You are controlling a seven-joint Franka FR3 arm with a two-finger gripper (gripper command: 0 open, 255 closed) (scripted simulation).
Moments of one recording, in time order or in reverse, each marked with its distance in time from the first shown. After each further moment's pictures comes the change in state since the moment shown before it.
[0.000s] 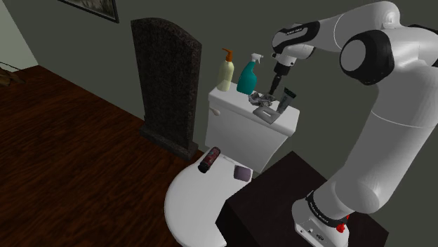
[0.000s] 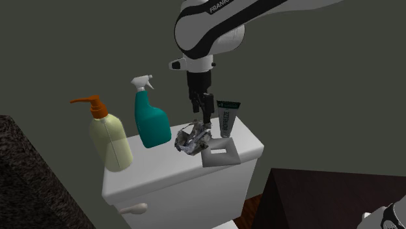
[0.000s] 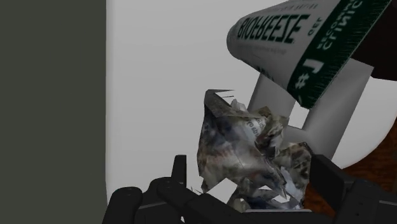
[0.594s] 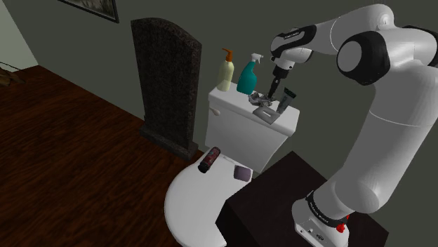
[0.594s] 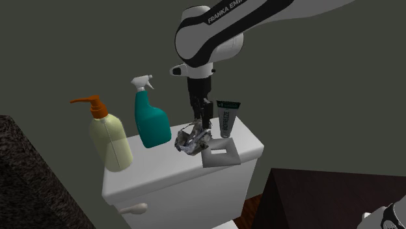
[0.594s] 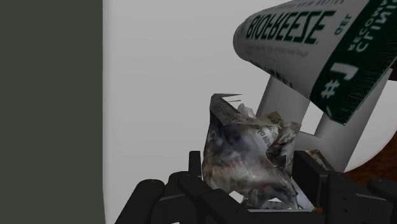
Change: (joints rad) arm -0.004 0.021 0.005 -0.023 0.016 0.042 -0.015
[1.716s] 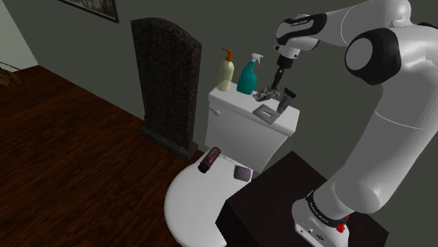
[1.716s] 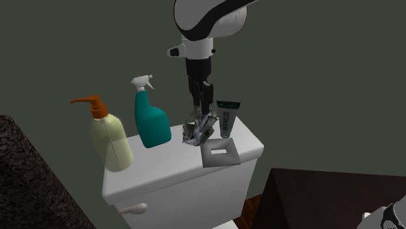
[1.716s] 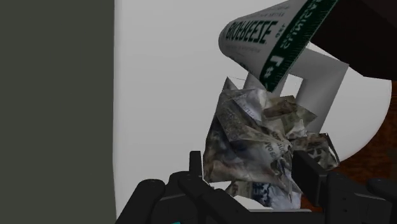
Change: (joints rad) arm 0.009 -0.054 -0.014 0.080 -0.041 -0.125 0.036
